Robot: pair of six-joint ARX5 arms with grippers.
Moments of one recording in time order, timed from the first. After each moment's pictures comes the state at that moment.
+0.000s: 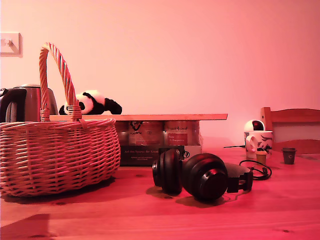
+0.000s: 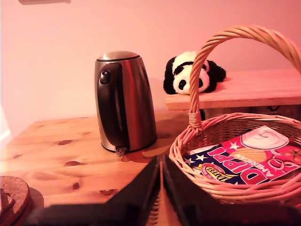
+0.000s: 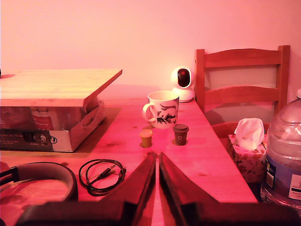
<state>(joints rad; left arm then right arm) -0.01 0.00 0.03 -0.01 0.00 -0.01 0.01 0.01 0.01 -0.01 -0.01 0.00</state>
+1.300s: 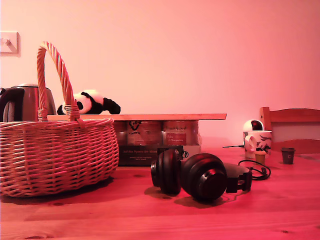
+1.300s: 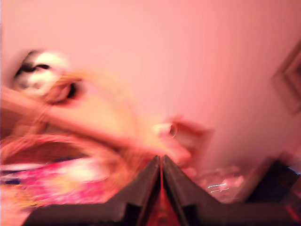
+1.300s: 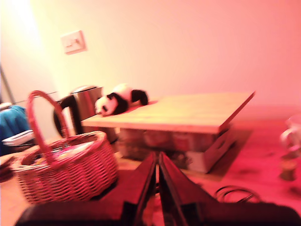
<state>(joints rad) 0.08 0.02 0.24 0.00 0.62 -0.81 -0.03 0.01 0.06 0.08 -0.57 0.23</state>
